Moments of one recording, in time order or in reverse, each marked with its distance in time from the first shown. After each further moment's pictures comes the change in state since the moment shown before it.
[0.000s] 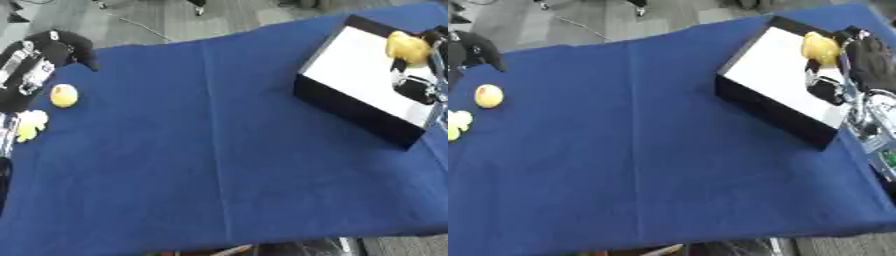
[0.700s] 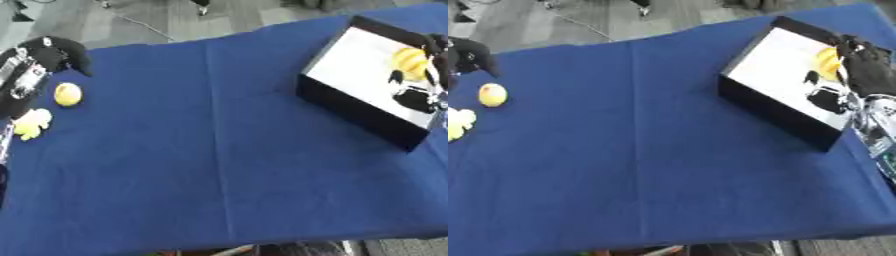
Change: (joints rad) left arm 0.019 0.000 0.015 -0.006 0.003 0.014 -0.011; right arm -0.004 -0.008 -0.011 -0.043 0.197 -0.011 0.241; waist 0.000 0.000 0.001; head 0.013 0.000
